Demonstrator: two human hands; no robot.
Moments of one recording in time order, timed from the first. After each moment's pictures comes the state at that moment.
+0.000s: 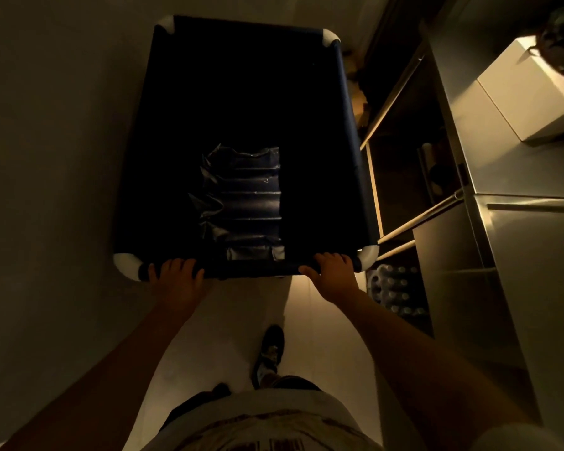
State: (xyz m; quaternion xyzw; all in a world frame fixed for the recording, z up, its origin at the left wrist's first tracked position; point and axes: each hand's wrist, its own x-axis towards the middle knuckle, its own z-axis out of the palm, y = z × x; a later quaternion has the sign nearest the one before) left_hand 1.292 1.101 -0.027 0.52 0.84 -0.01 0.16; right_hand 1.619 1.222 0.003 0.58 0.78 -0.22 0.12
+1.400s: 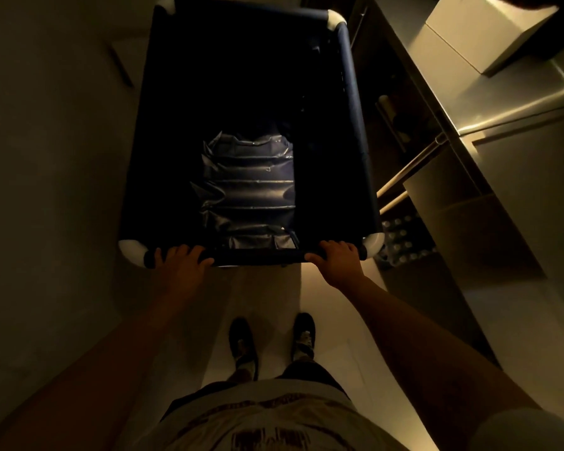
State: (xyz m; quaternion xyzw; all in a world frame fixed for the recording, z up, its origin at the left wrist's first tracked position) left_hand 1.158 1.208 -0.031 0.68 0.70 -0.10 0.18; right_hand 1.514 1.201 0.006 0.71 0.66 -0.24 0.07
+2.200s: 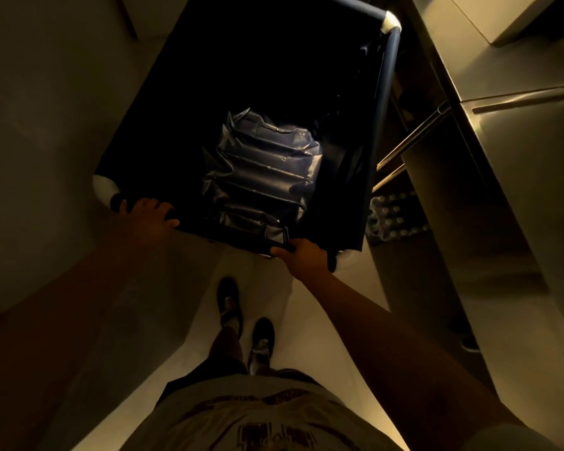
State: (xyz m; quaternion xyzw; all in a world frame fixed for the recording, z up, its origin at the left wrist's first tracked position) left_hand 1.114 1.139 -0.009 0.67 0.68 -0.13 0.25; right_hand 1.465 1.080 -0.010 0.73 0.58 -0.36 0.04
